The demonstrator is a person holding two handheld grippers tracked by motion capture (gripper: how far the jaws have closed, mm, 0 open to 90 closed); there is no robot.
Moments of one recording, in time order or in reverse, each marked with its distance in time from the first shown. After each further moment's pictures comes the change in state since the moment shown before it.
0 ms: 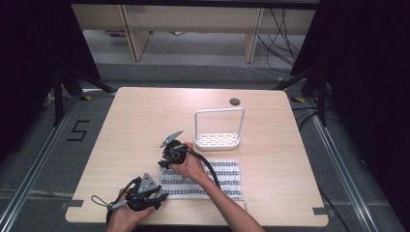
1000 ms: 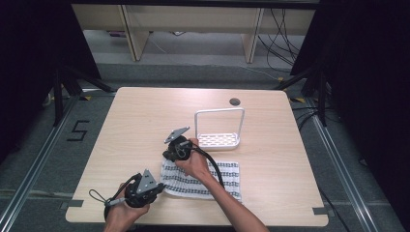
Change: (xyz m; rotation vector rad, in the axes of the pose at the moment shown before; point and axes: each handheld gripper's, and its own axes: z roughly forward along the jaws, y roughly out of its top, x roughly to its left) left arm 0.000 0.017 -0.016 -0.084 0.017 0.087; right arm 0.000 0.005 -0.034 -0.091 -0.060 -0.022
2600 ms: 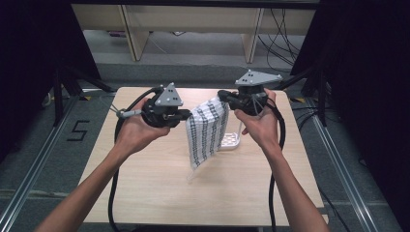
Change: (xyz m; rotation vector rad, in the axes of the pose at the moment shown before) left arm 0.056 0.237 -0.056 -0.132 -0.022 0.222; right arm -0.050 0.046 -0.255 -0.341 -0.338 0.057
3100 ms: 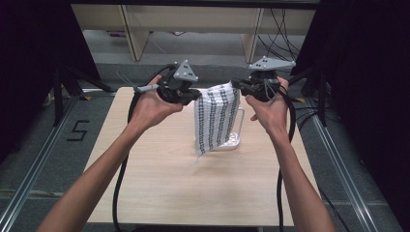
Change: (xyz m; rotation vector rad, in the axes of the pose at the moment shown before) left arm 0.031 0.043 0.025 0.031 0.025 0.005; right arm -0.034 0.013 -0.007 -0.010 -0.084 0.059
